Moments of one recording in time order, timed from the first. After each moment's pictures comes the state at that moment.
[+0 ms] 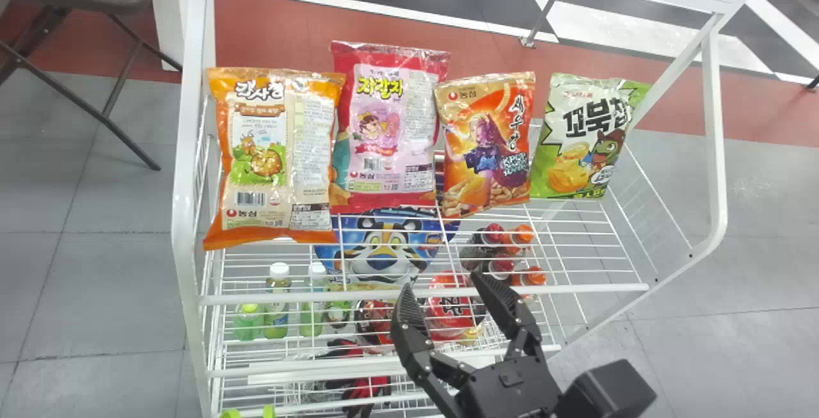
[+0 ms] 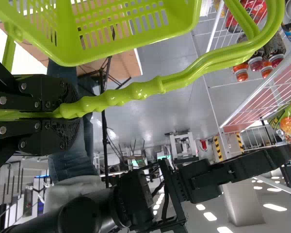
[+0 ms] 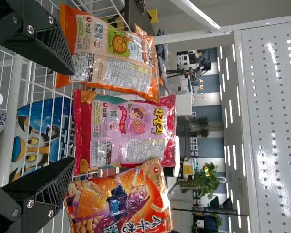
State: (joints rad) left arm 0.83 0.05 -0.06 -2.54 0.14 1.53 -1.09; right arm 0.98 -0.15 0.06 -2.34 -0.09 -0.04 0.01
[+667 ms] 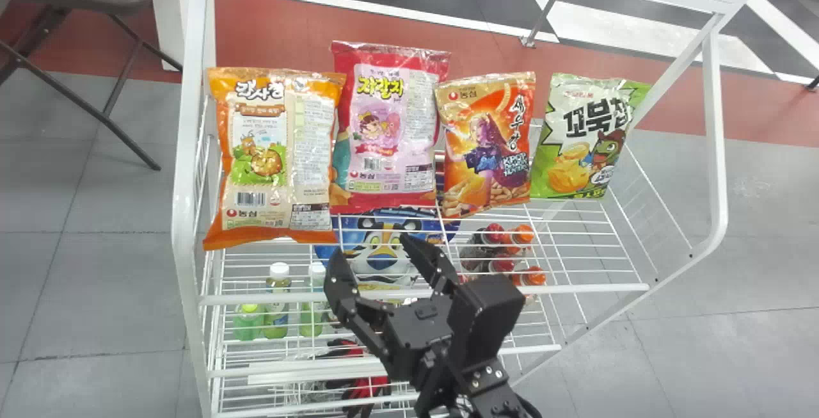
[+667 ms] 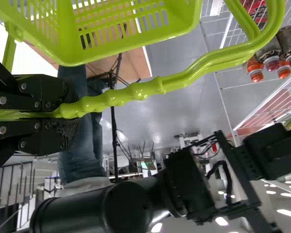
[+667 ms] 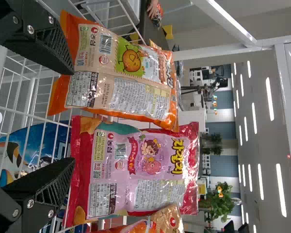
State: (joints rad) left arm 0.81 0.08 -0.13 -2.52 0.09 1.54 -1.08; right arm 0.66 -0.12 0.17 -2.19 -0.04 0.17 0.01
